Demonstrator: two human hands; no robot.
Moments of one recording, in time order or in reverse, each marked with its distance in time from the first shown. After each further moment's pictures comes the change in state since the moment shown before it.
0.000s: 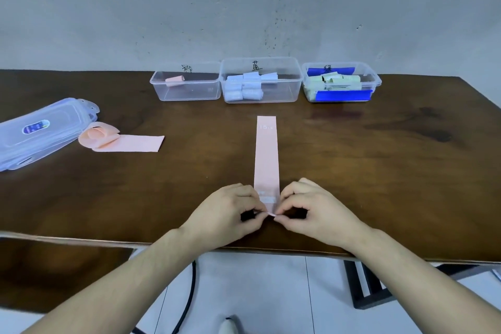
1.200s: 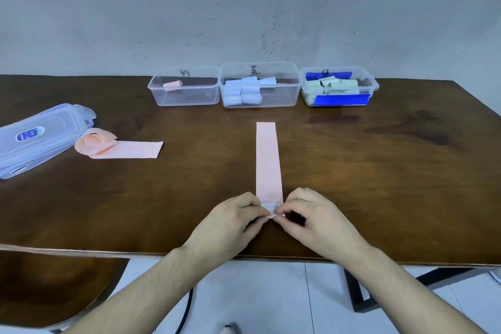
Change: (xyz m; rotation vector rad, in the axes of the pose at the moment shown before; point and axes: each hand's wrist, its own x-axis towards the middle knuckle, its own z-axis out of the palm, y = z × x) left_hand -0.009 0.003 0.008 0.012 0.028 -0.049; right_hand -0.004 -0.012 0.015 -0.120 0.115 0.118
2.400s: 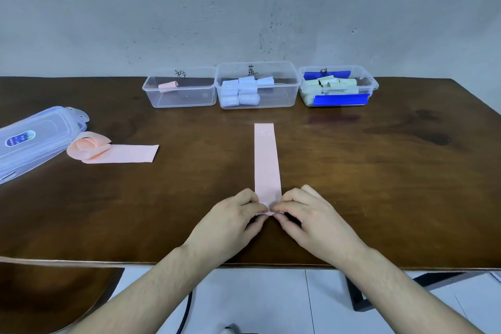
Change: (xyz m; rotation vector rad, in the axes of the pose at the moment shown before) left_hand 0.013 -0.005 0.000 0.021 0.000 -0.055; right_hand 0.008 -0.001 0.002 -0.140 -0.015 -0.064
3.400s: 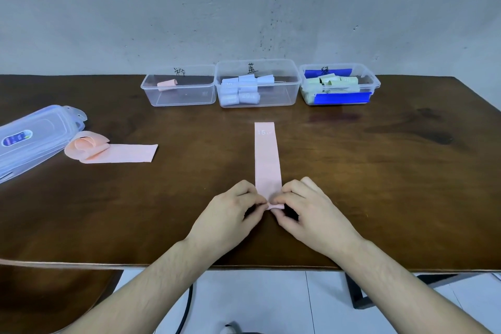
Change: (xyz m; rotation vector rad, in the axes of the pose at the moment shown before) left_hand 0.009 -0.004 -0.003 -0.058 0.007 -0.136; right_hand 0.013 0.002 0.000 -0.039 0.023 0.030
